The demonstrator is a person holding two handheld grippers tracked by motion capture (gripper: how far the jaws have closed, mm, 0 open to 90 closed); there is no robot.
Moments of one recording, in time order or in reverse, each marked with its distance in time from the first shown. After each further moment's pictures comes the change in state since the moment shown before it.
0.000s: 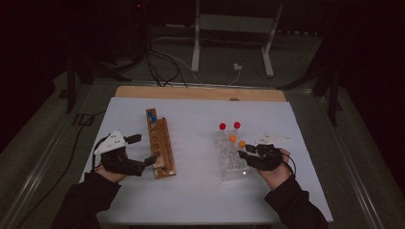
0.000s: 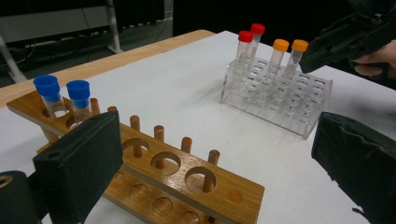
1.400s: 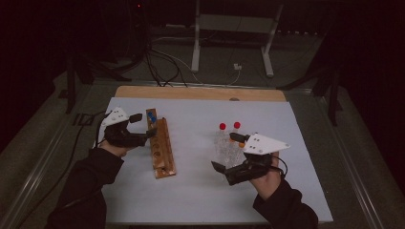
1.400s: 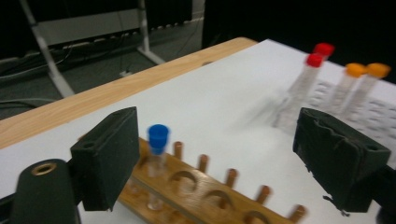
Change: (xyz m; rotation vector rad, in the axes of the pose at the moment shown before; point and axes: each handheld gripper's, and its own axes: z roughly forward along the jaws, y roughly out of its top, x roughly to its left) left arm 0.044 0.030 0.024 0.003 0.070 -0.014; right arm 0.079 0.060 -0.054 -0.321 0.219 -0.210
